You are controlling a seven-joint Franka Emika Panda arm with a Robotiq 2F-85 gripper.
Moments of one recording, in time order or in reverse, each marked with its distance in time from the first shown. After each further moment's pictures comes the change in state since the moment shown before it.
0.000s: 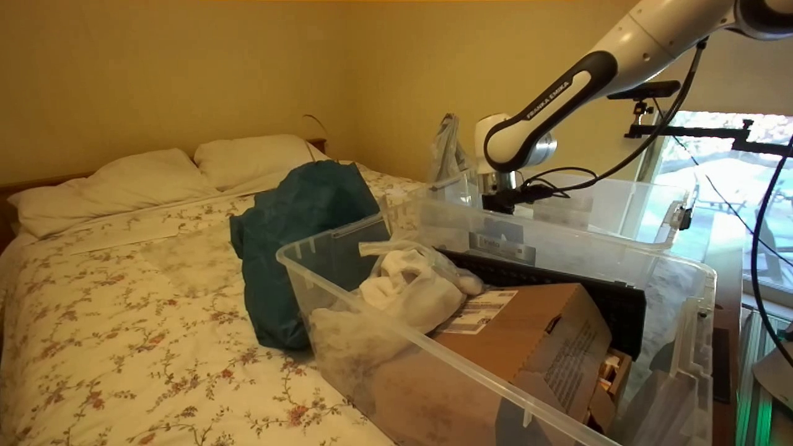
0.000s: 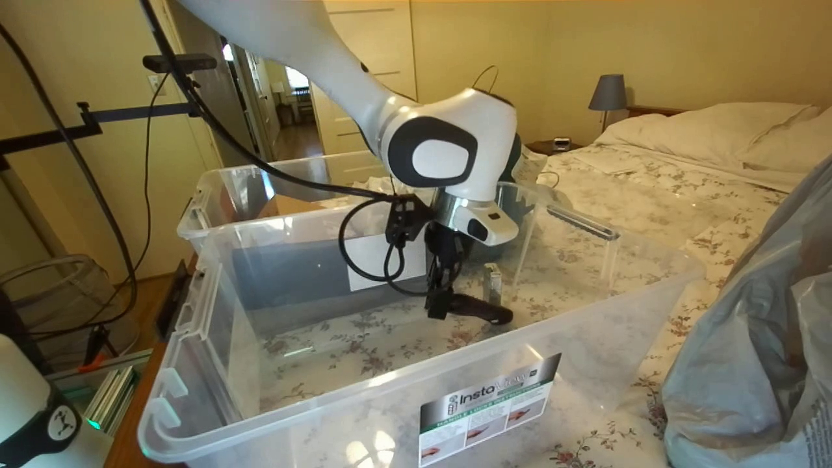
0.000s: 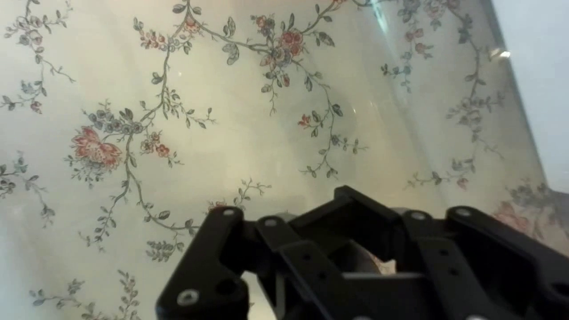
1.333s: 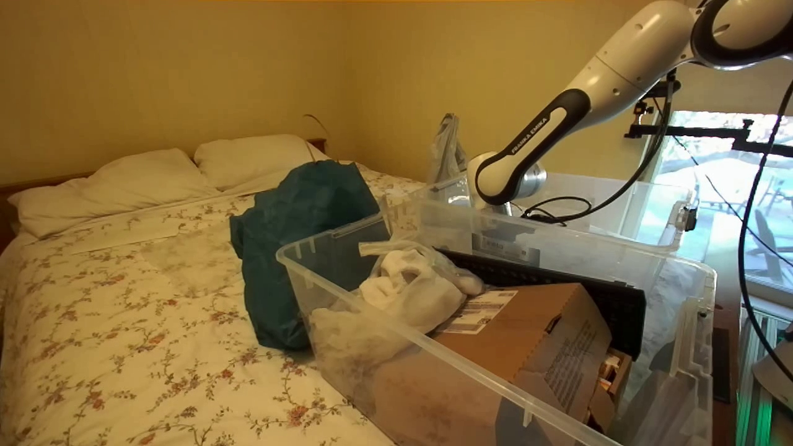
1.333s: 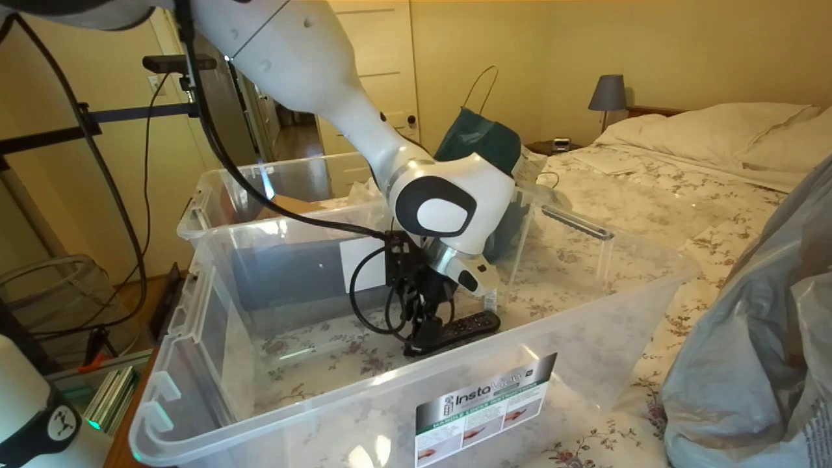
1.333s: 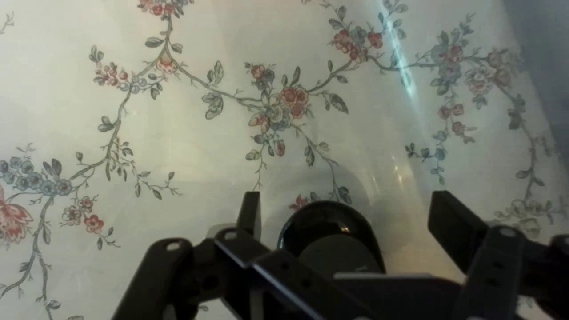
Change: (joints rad) arm -0.034 0.175 0.057 0.046 0.042 -0.060 -0.139
